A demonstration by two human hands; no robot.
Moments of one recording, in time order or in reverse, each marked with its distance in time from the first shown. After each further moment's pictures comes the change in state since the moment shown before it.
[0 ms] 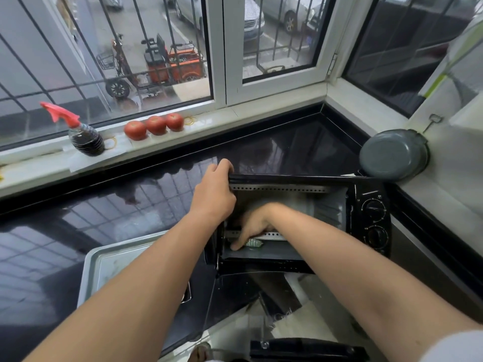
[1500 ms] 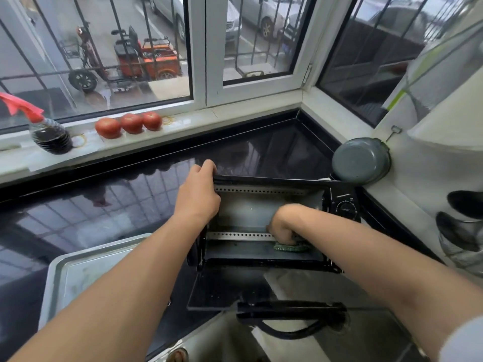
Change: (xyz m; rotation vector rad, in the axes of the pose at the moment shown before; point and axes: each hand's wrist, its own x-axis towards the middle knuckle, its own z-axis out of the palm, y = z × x) left_hand 0.004 0.001 0.001 -0.021 0.008 0.008; right_hand -0.064 0.045 -0.009 -0.814 -0.215 0.437
